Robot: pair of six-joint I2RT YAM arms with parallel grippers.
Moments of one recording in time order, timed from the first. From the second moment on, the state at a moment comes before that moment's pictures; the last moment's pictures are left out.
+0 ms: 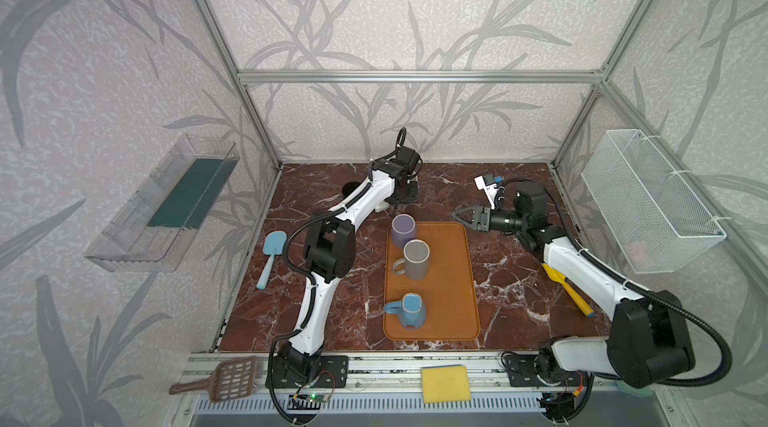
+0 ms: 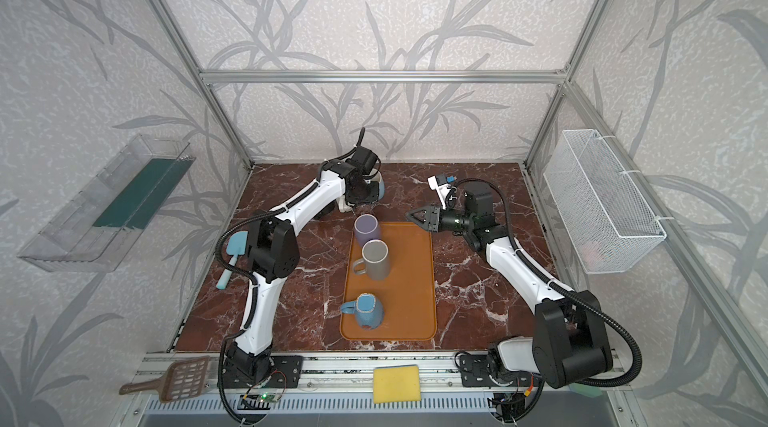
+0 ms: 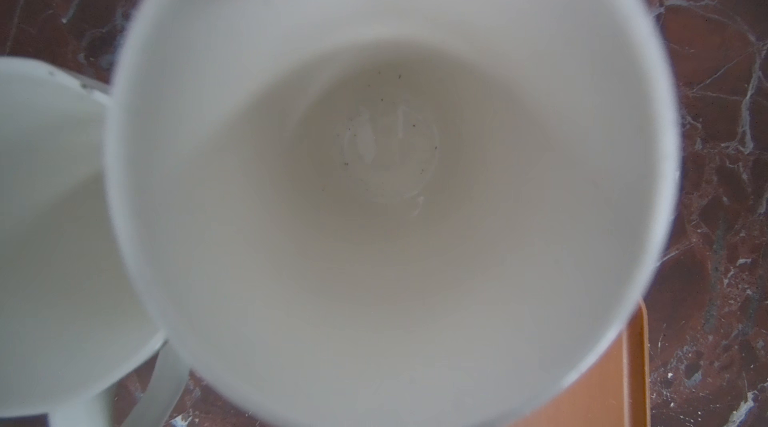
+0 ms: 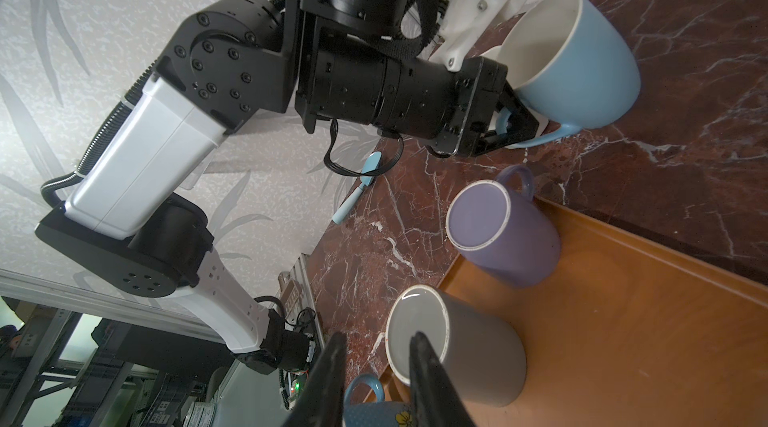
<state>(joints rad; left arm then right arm) -0.49 2.25 2.10 -0.97 -0.06 -0.42 0.24 1.35 0.88 0.10 -0.97 0.56</state>
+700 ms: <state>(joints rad) -0.51 2.36 2.26 -1.11 -0.10 -0.39 0.24 1.34 0.87 0.08 -0.97 0.56</state>
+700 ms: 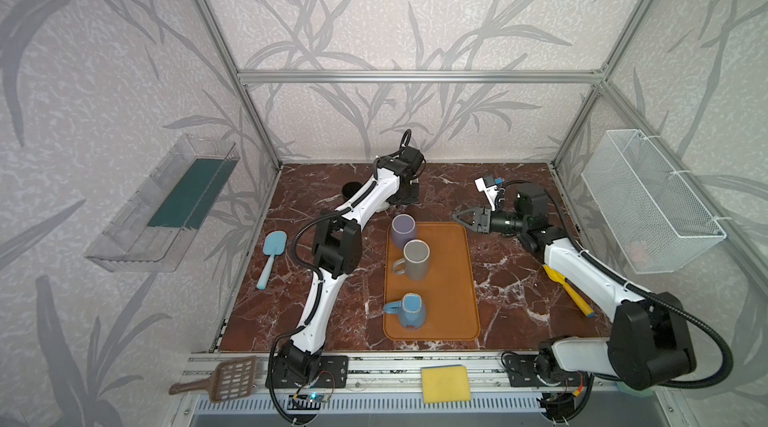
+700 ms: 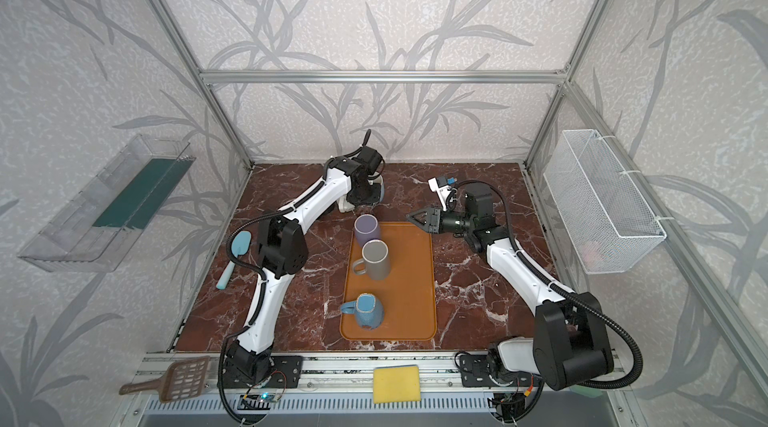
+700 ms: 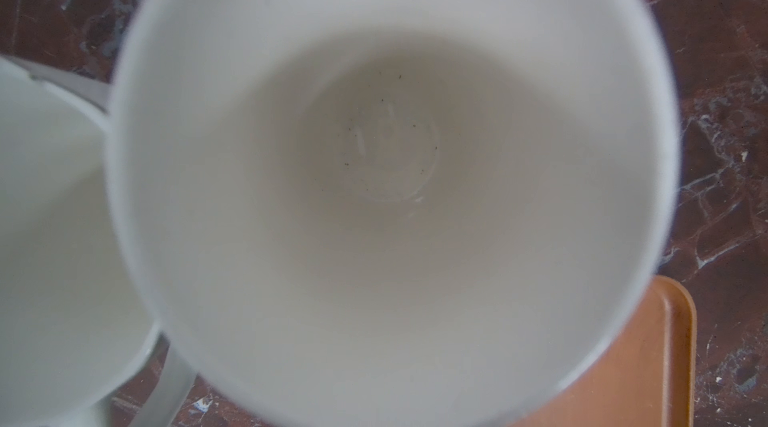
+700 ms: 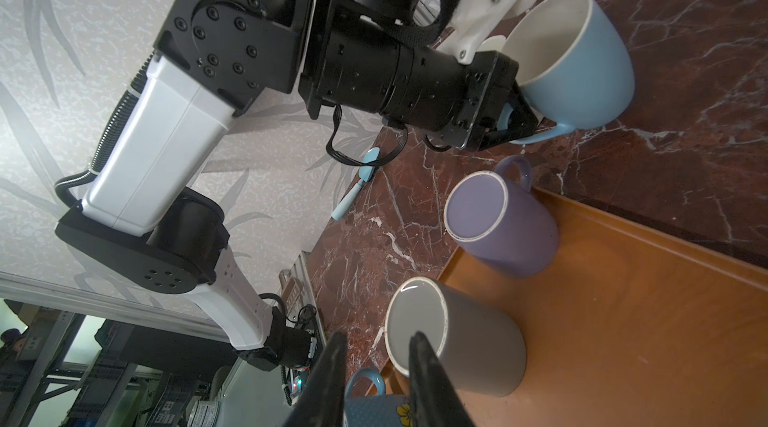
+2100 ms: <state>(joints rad) -0.51 2.41 2.31 -1.19 -0.11 -0.39 0.23 1.32 0.87 0.06 -0.97 0.55</state>
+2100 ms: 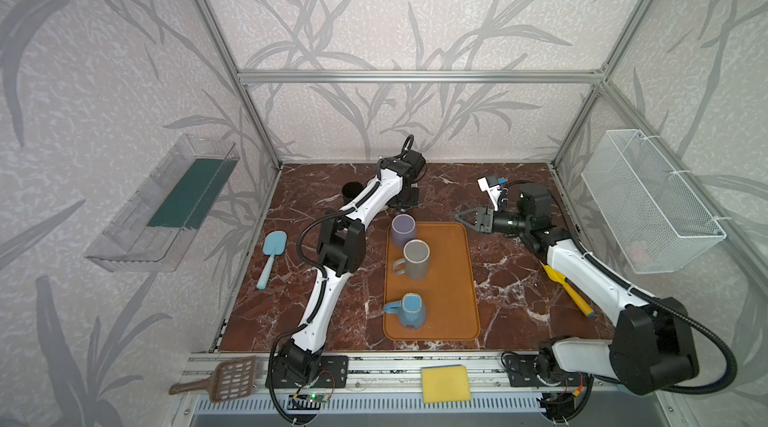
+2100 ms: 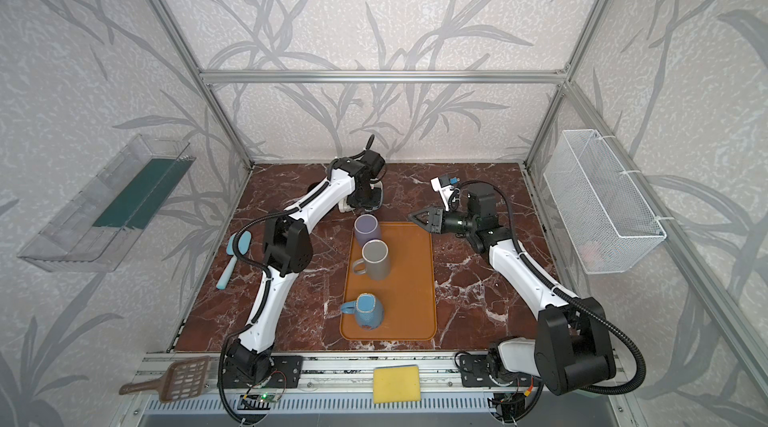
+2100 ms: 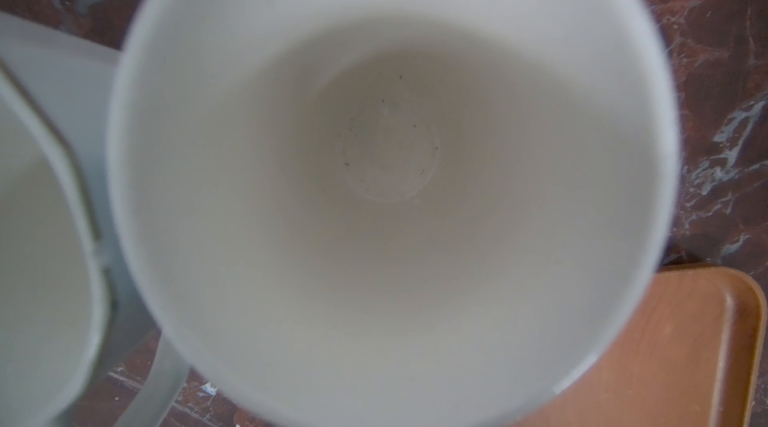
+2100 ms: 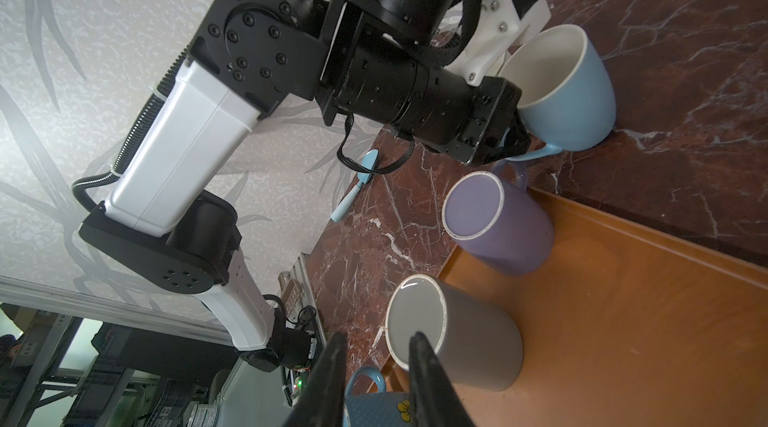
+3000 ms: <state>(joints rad) -0.51 2.41 2.34 -1.18 -0.11 -0.38 0.22 1.31 0.87 0.00 -0.96 0.51</state>
